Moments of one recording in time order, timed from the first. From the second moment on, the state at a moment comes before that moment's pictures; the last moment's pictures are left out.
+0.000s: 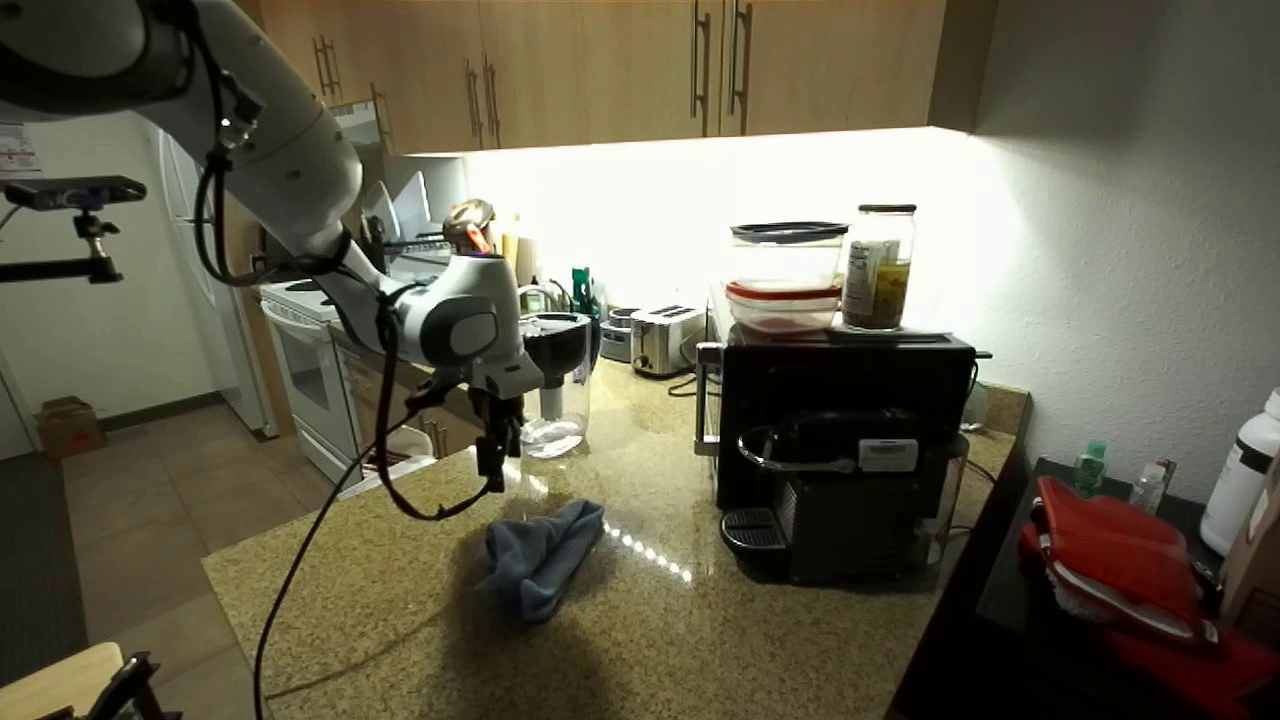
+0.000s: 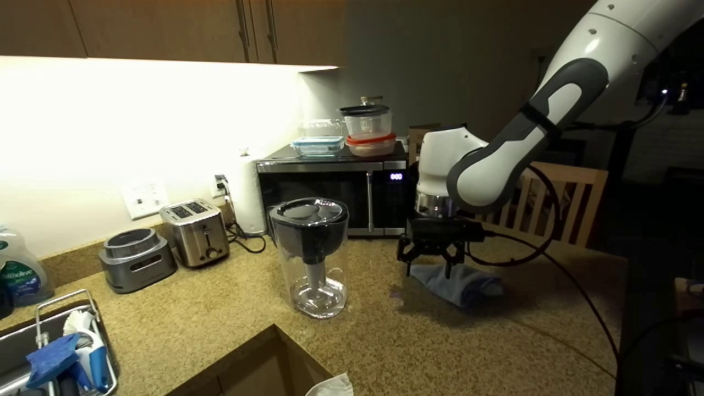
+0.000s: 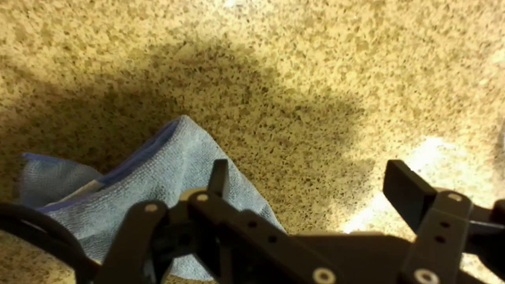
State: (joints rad) arm 0.14 0.47 0.09 -2.05 0.01 2.57 1.13
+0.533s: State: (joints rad) arm 0.17 0.47 0.00 -2.00 -0.03 2.39 0.99
